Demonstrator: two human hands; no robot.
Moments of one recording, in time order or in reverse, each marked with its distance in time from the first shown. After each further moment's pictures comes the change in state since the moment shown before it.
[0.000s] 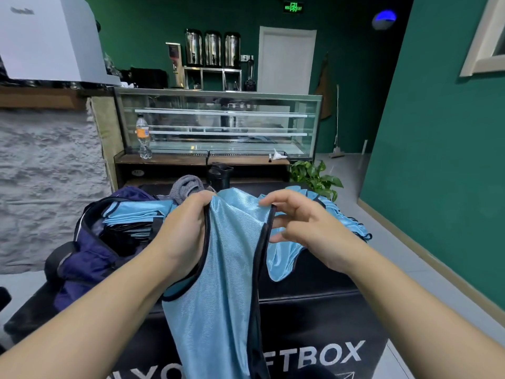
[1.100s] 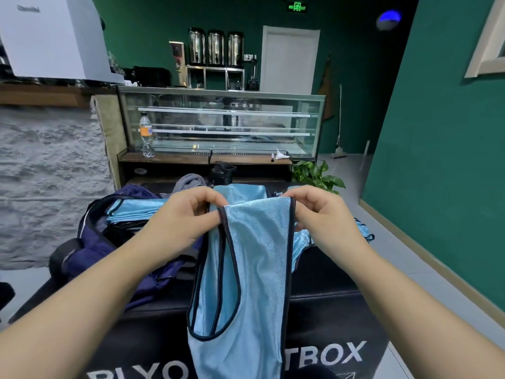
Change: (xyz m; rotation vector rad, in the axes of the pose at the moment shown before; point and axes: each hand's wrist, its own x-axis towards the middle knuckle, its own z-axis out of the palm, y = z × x) left_hand 0.009 0.006 -0.030 0.481 -0.118 0.268; right_hand 0.001 -0.005 0.006 -0.220 0.402 -0.085
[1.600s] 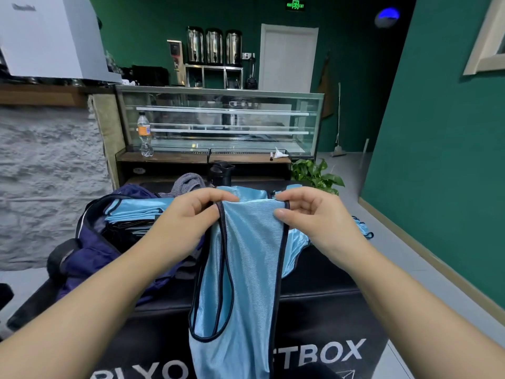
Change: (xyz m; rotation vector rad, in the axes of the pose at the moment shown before) left_hand -0.007 0.005 0.014 -0.085 0.042 -0.065; right_hand 0.004 0.011 -0.003 0.023 -0.040 0.046
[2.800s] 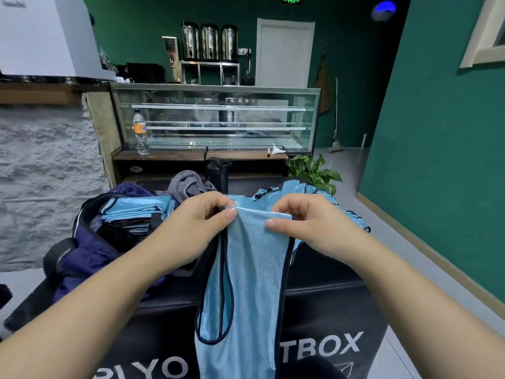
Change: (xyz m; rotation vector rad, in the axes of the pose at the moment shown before) left_hand -0.001 0.000 0.011 0.278 -0.125 0.035; right_hand -0.006 -0.005 -0.009 -0.219 -0.255 -0.031
